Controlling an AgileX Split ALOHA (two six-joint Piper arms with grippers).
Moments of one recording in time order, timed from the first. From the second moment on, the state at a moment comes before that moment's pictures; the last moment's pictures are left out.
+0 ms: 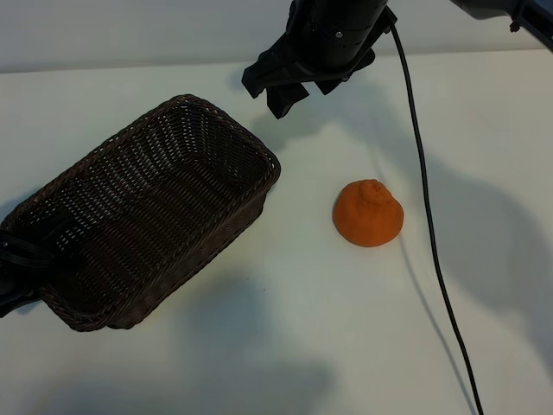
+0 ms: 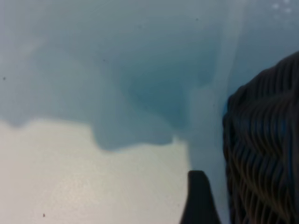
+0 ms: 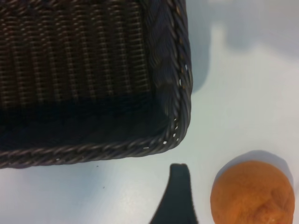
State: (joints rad) left arm 0.09 1.42 -0.48 -0.30 0.30 -0.37; right arm 0.48 2.04 -2.00 0.13 1.22 -0.02
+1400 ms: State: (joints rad) left arm 0.21 1.39 -0.52 -0.60 0.46 0.21; right arm 0.48 2.04 -2.00 0.13 1.22 -0.02
